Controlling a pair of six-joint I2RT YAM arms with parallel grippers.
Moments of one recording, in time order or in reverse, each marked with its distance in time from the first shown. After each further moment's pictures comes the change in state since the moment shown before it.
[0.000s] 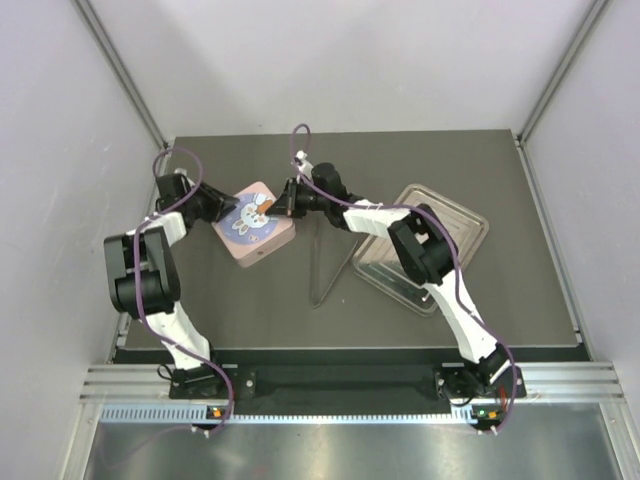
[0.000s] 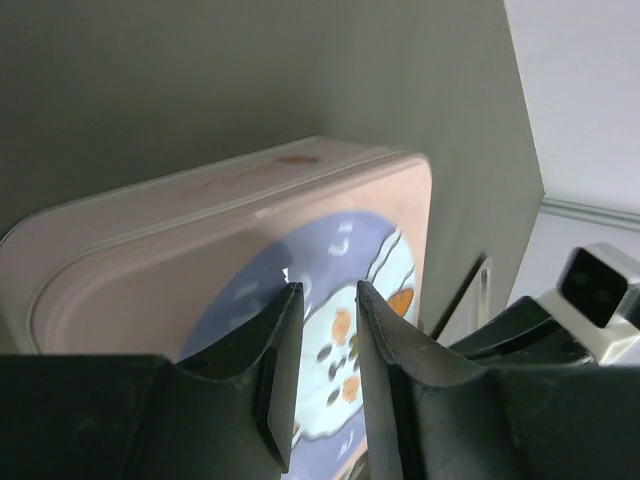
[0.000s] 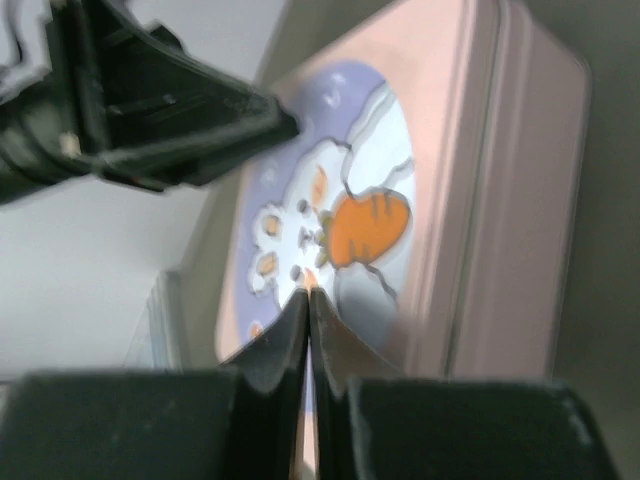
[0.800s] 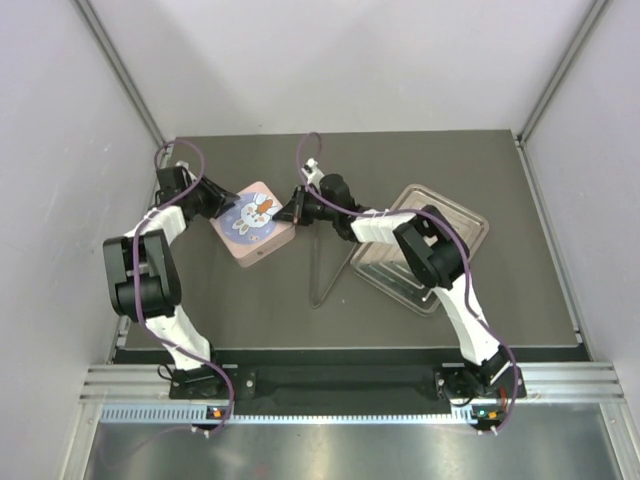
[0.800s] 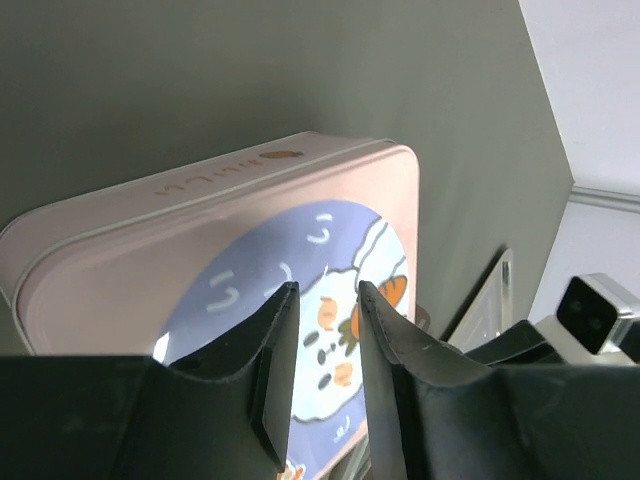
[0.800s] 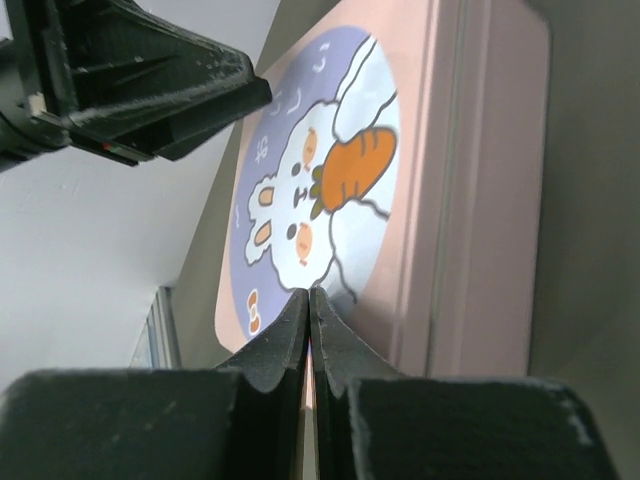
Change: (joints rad) left arm -0.029 0.020 0.092 -0.064 -0.016 0.060; right arm 0.007 -0.071 -0.232 0.146 0.087 0.031
